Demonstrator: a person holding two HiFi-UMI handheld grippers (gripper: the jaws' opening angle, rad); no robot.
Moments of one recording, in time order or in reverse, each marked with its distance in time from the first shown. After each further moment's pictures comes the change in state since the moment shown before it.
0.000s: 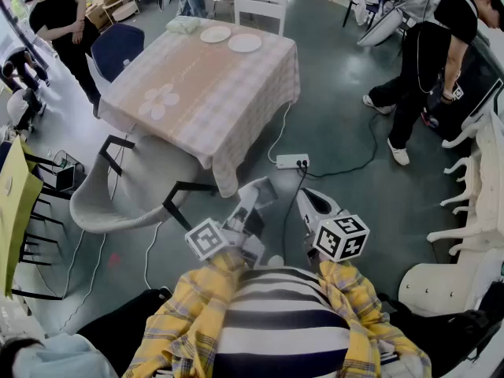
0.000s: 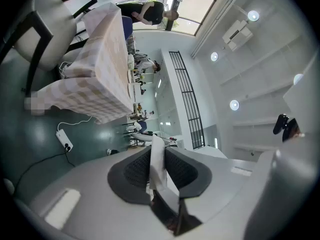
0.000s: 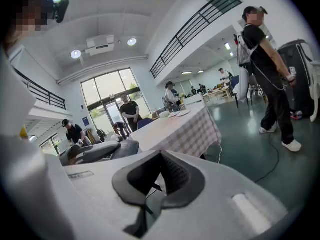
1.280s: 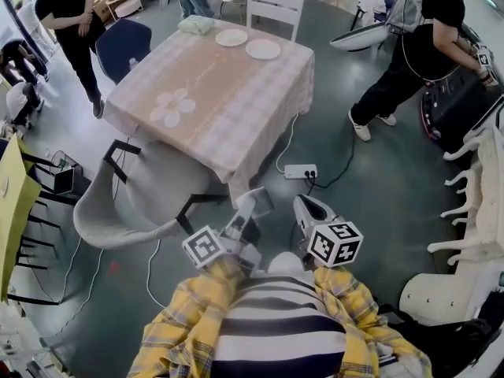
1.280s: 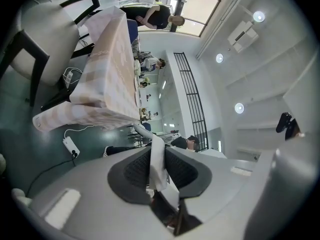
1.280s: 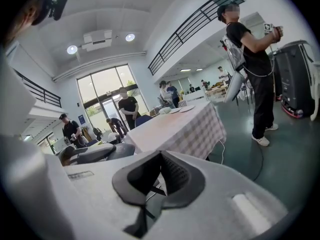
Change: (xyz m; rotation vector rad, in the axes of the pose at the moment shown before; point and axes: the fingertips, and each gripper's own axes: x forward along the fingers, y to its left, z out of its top) left arm -0.011 0.023 0.088 -0.036 -0.012 -0.001; right arm 0.090 0.038 0.000 0.000 0.018 -0.028
